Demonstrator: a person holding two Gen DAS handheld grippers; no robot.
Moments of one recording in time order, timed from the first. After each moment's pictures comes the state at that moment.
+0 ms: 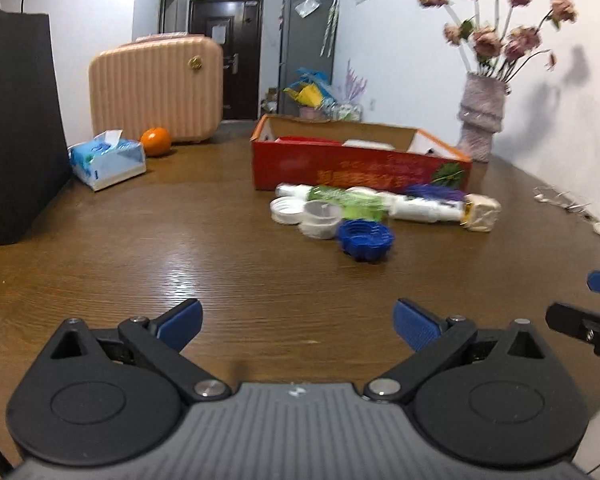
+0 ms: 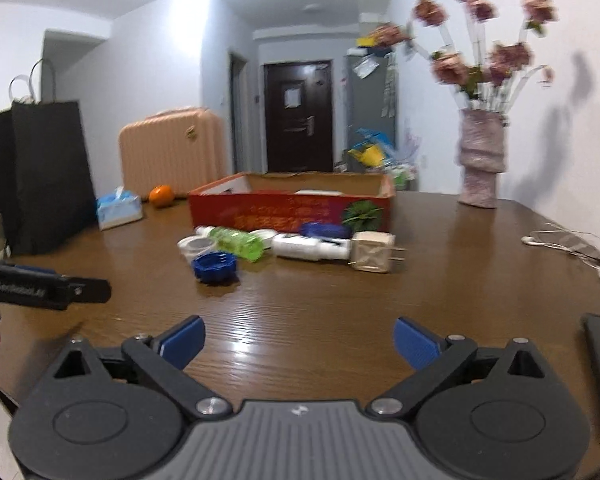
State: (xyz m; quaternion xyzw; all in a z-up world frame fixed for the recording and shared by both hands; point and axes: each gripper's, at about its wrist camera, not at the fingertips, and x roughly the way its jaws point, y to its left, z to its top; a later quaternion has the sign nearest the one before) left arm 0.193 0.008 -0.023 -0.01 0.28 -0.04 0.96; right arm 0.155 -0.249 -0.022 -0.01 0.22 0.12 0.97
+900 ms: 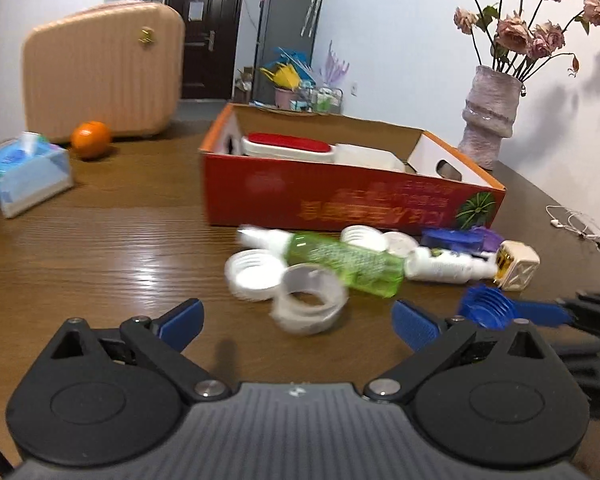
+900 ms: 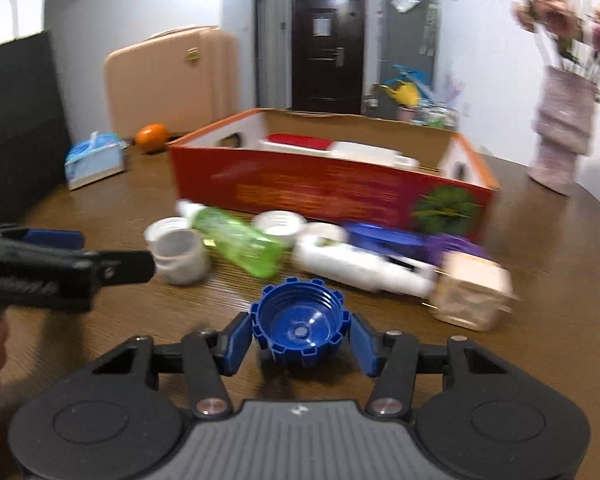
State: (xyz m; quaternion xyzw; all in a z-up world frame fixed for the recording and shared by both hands) left arm 0.343 -0.010 -0.033 -0.04 0.31 -0.09 0.95; right arm 0.316 -0.206 -0.033 -0.04 0.32 0.13 0.94
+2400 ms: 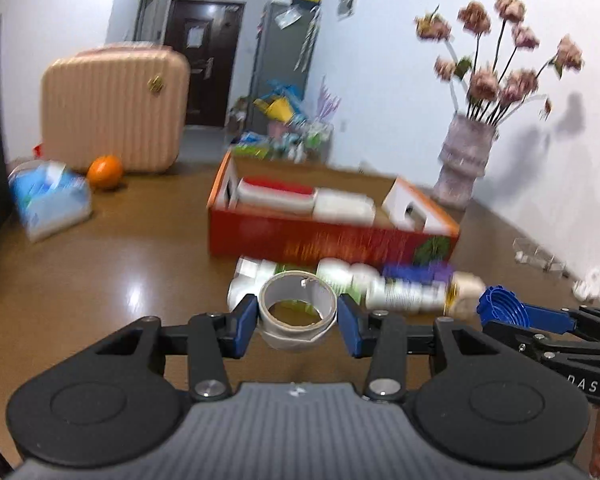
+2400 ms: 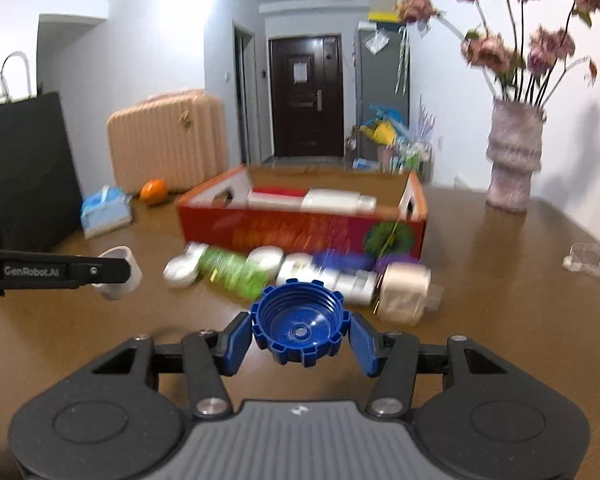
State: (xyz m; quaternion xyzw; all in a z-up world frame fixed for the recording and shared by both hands) left arm 0.291 0.008 0.023 -0.07 0.26 -0.10 0.96; right arm 0.253 -0.236 0.011 -0.01 0.25 0.12 0.96
